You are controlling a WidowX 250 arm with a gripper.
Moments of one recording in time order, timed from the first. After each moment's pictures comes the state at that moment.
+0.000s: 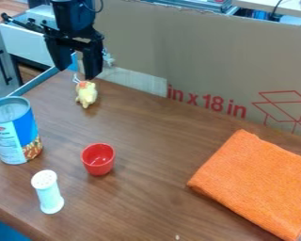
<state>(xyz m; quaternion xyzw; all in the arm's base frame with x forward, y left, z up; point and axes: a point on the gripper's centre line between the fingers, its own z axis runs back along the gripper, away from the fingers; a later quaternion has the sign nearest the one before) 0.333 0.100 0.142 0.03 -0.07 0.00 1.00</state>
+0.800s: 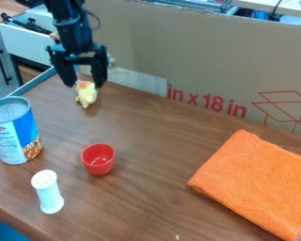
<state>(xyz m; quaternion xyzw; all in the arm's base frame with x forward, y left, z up) 0.363 0.127 0.096 -0.04 -0.06 0.13 0.99</state>
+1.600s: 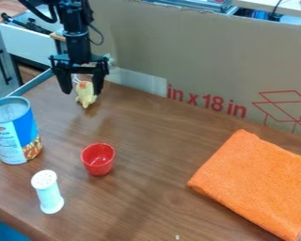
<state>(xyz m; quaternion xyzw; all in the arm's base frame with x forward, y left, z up) 0.391 0.159 0.063 0.01 0.00 0.23 0.97</state>
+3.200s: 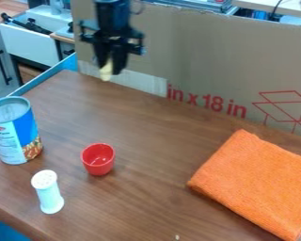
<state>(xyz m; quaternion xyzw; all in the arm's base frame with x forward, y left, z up) 0.365 0.057 0.142 0.04 -0.08 0.03 1.00</state>
